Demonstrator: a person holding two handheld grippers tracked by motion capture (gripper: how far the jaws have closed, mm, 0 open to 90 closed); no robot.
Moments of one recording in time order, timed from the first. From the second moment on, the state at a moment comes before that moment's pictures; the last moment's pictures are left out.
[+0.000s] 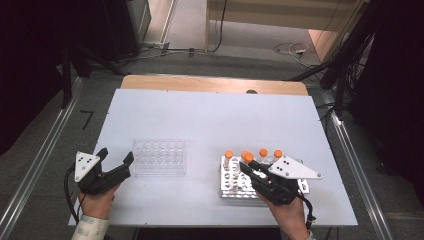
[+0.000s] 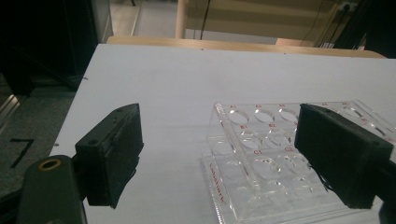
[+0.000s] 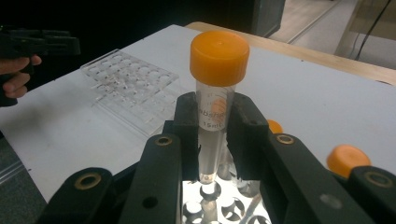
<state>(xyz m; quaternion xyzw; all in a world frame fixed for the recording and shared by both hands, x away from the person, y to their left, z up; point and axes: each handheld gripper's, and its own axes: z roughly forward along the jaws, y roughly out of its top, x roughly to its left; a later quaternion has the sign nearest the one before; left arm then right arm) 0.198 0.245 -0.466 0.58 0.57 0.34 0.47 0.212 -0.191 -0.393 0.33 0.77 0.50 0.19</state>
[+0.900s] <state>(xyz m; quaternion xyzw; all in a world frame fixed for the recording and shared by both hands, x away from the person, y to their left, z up) 0.215 0.200 -0.446 0.63 0.50 0.30 0.51 0.224 -0.115 -0.408 0.27 0.81 0.49 0.15</state>
